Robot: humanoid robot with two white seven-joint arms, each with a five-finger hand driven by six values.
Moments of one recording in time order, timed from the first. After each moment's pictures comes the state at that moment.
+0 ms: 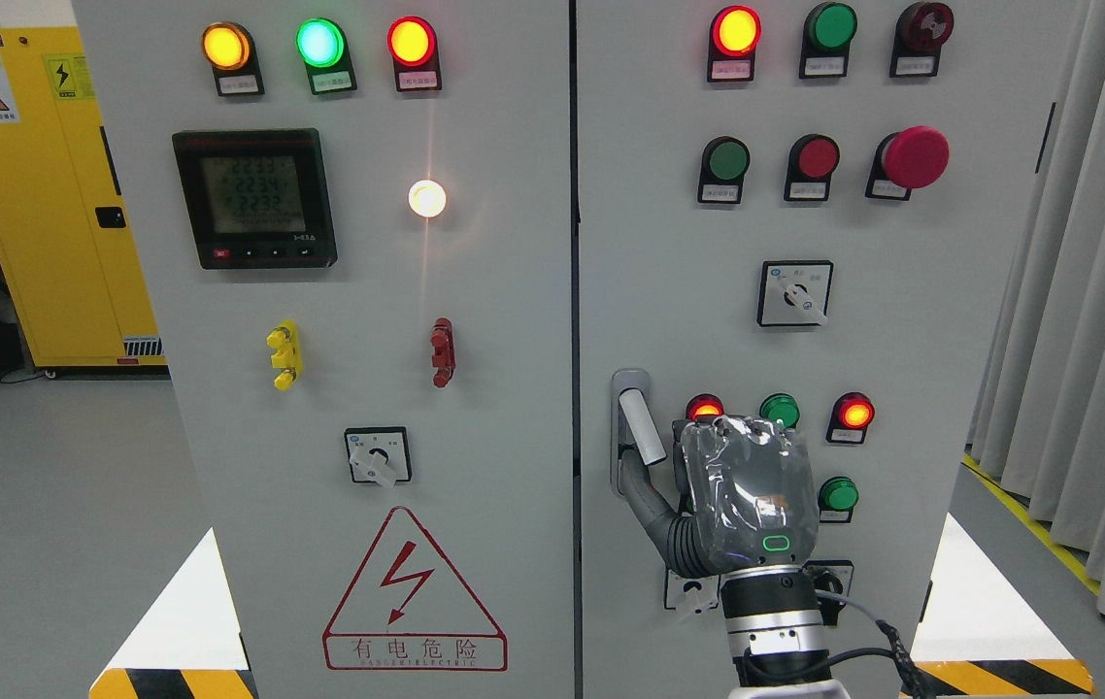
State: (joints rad) left arm 0.00 -0.11 -0.08 0.00 0.15 -0.04 0.10; right arm -0.46 0.14 0.23 -1.74 1.50 0.17 -0.09
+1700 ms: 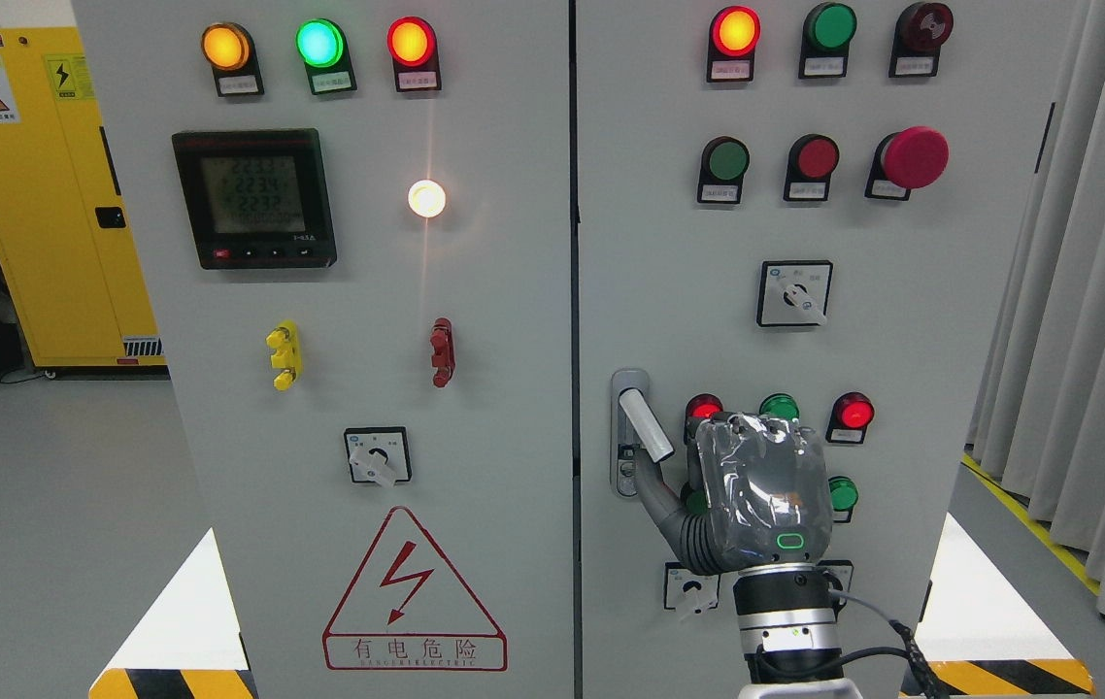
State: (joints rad) left arm 0.00 -0.11 -0.08 0.00 0.15 -0.04 0.10; right arm -0.47 0.14 0.21 -1.75 1.50 0.17 -0.10
